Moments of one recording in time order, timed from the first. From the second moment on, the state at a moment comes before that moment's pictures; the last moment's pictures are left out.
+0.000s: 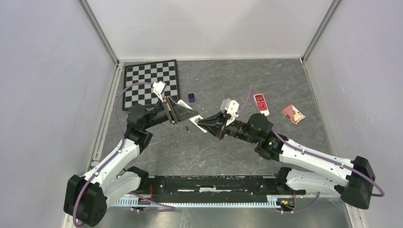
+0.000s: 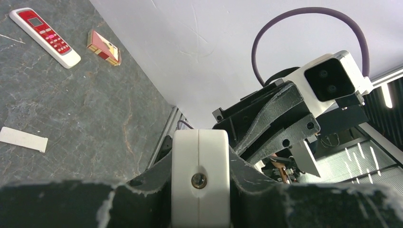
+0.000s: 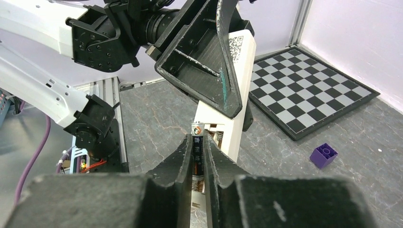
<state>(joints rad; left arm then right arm) -0.40 0.96 0.55 0.64 0.82 -1.14 1.01 1.02 0.72 0.39 -0.20 0.05</state>
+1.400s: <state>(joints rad) -0.40 0.97 0.55 0.60 0.67 -1.10 0.98 1.03 0.72 0.27 0.18 0.92</state>
